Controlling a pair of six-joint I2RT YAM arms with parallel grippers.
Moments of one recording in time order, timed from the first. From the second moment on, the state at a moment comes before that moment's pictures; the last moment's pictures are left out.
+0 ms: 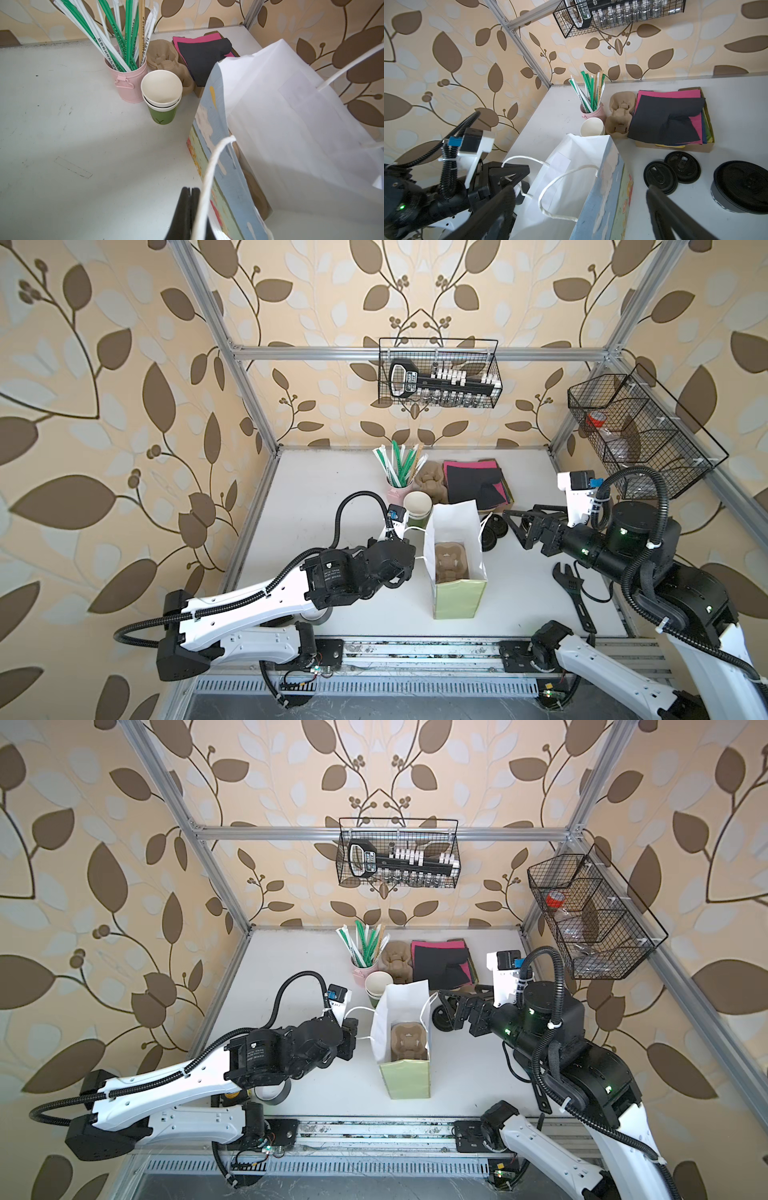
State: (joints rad) left arm -1.19 1.08 1.09 -0.69 -0.53 -0.66; right arm 0.54 0.77 1.38 -0.99 0.02 0.42
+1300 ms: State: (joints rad) left arm -1.17 1.00 0.81 -0.79 -0.40 -0.99; right arm 0.56 0.70 1.32 -0.94 0.07 0.42
